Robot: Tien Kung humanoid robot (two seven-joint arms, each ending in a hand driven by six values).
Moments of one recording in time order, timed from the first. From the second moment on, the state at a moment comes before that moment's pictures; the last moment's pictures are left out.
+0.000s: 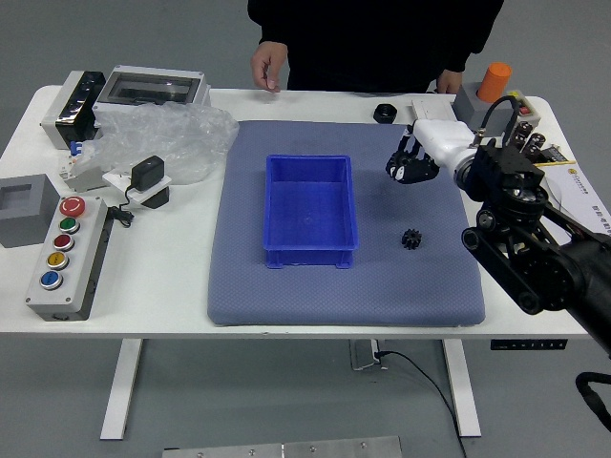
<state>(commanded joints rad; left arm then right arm) -0.02 0.10 -1.45 -0.18 1.28 -0.25 0.19 0.68 -0.25 0.94 1.17 -2.13 0.17 -0.35</state>
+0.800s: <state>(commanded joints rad) -0.01 0.10 -1.45 -0.18 1.29 -0.25 0.19 0.67 -0.05 0.82 1.20 -2.08 0.21 -0.36</state>
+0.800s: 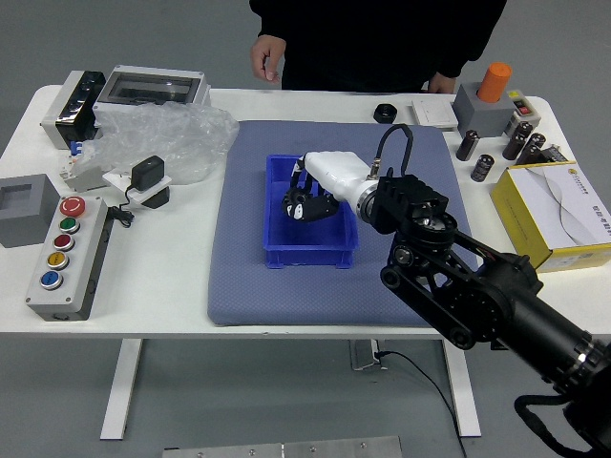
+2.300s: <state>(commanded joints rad) -0.02 0.11 -1.45 -0.18 1.28 -0.25 0.19 0.67 -0.35 0.90 1.14 -1.94 0.27 -0.35</state>
